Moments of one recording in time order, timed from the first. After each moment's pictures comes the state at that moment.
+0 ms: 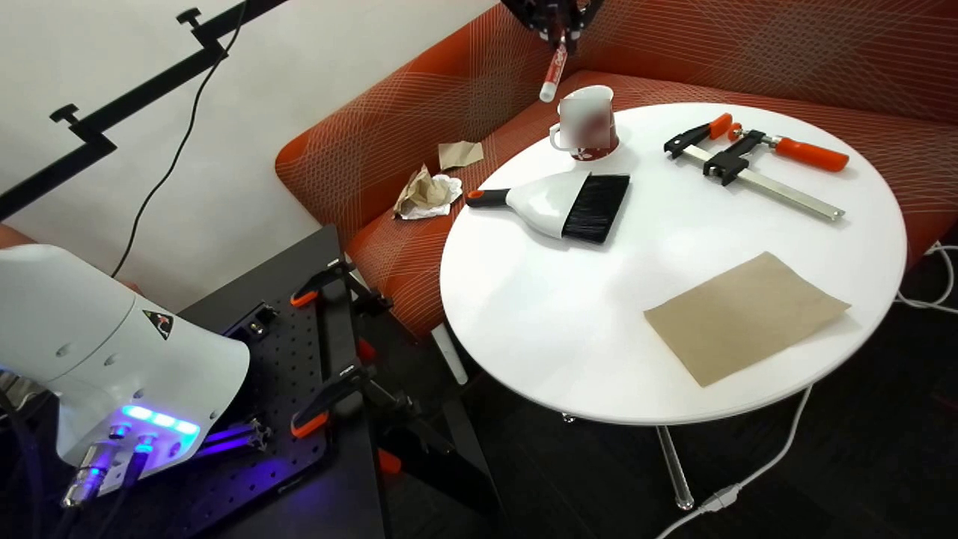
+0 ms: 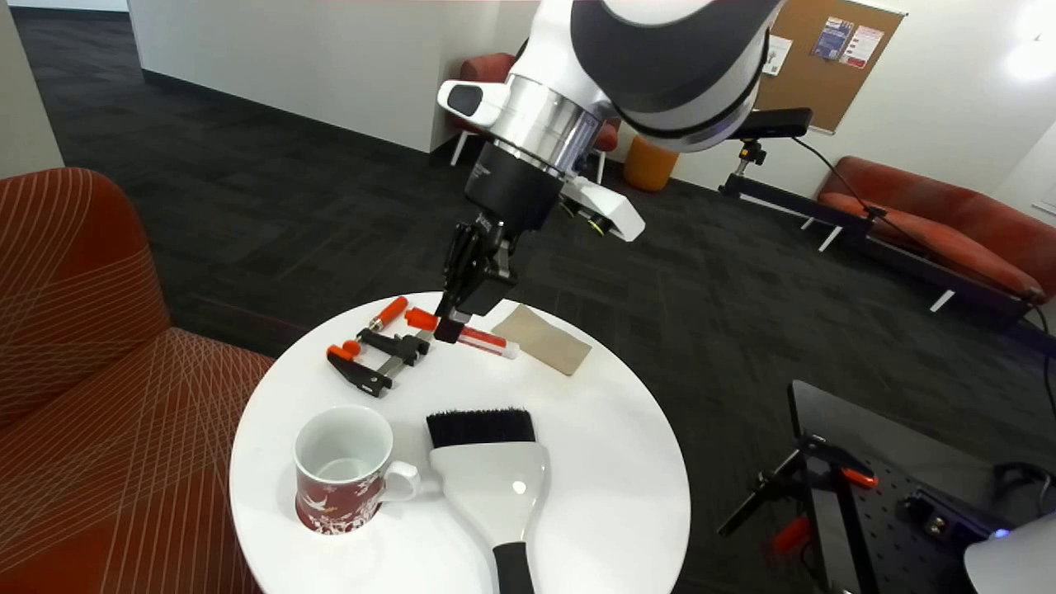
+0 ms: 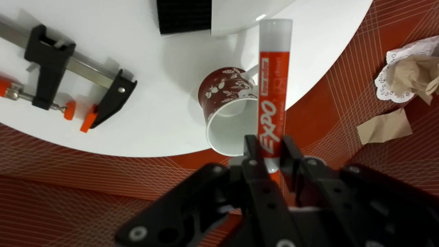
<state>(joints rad) -0.17 0.45 0.27 -1.99 0.39 2.55 -0.93</state>
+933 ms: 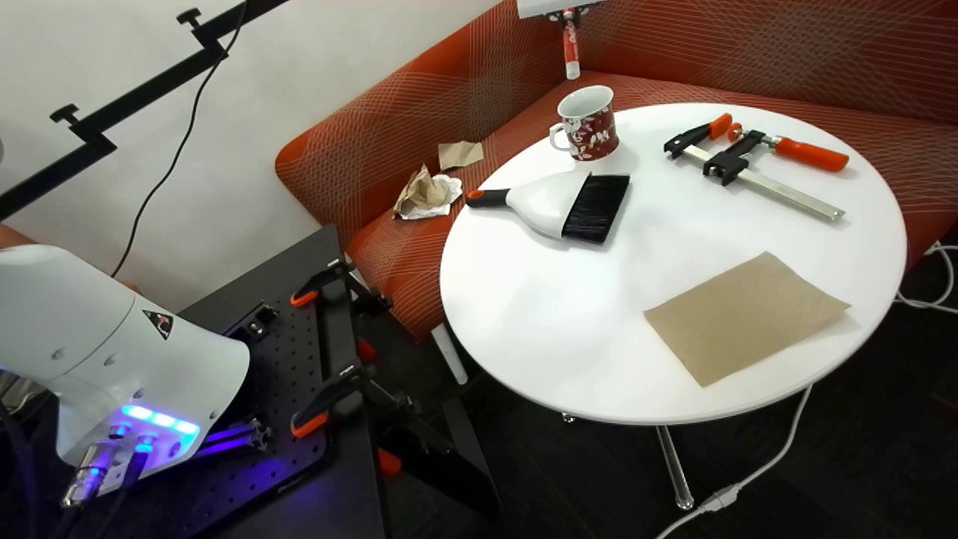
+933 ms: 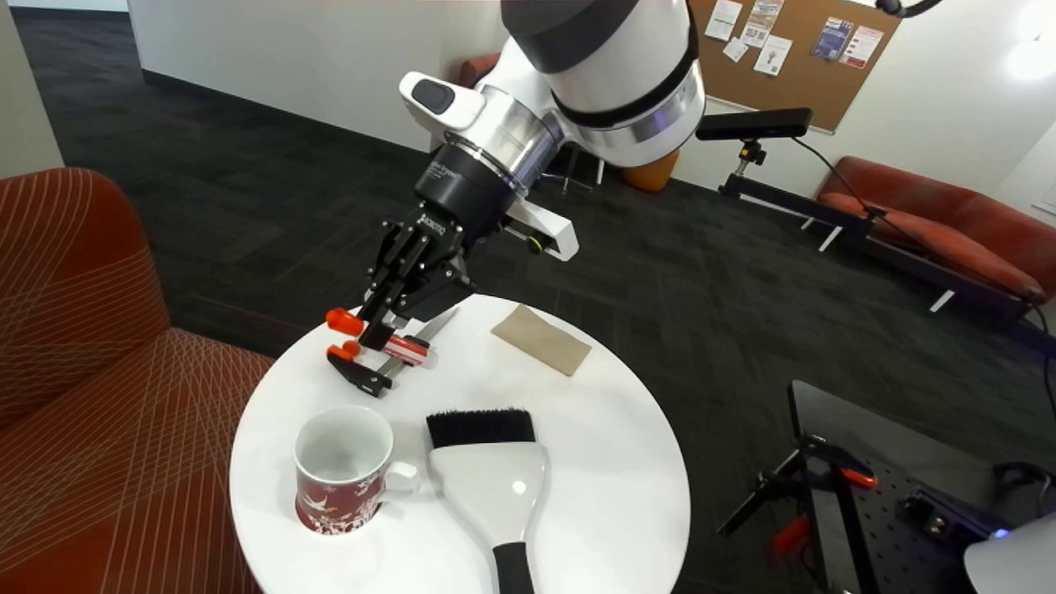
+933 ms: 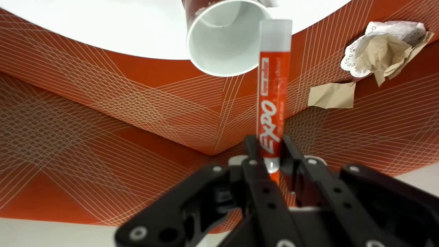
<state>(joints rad) -0.25 0.59 0.38 -1.85 0.71 2.54 -1.54</state>
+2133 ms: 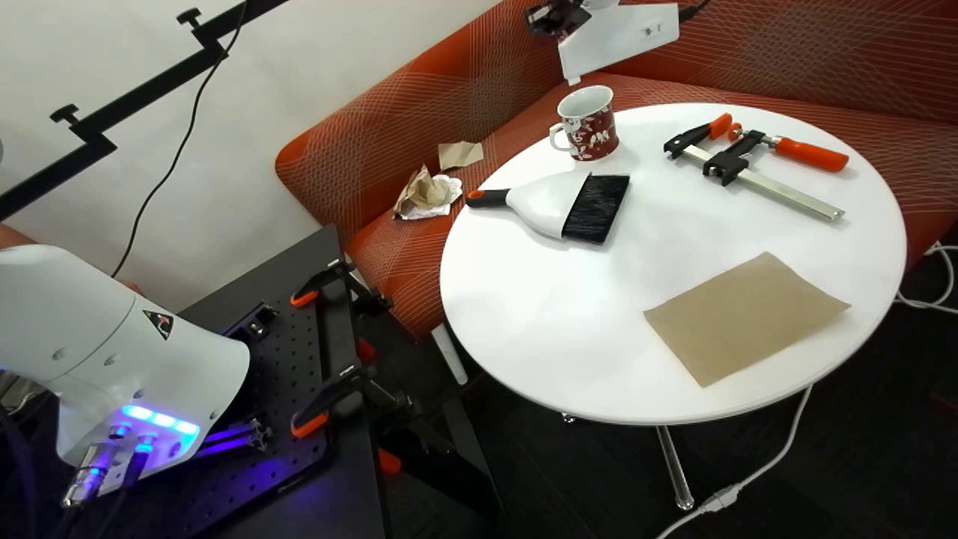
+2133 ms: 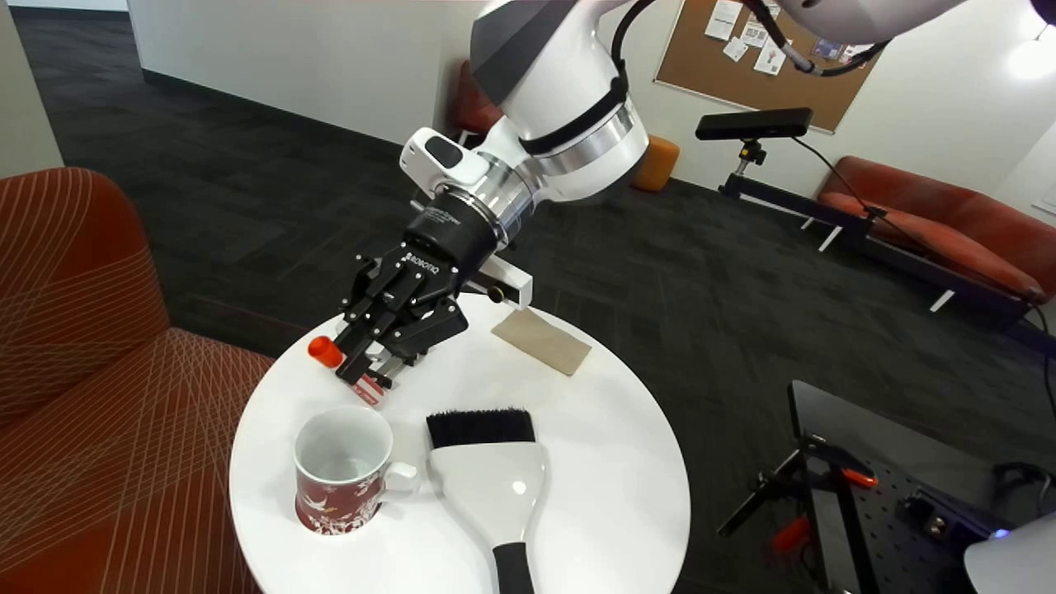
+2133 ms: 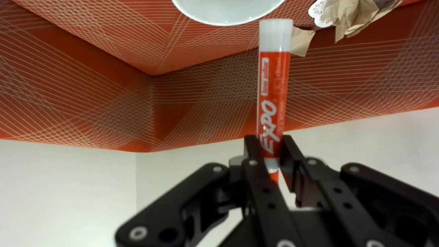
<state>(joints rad) -0.24 0.75 0.30 -1.70 1.08 2.22 -2.14</state>
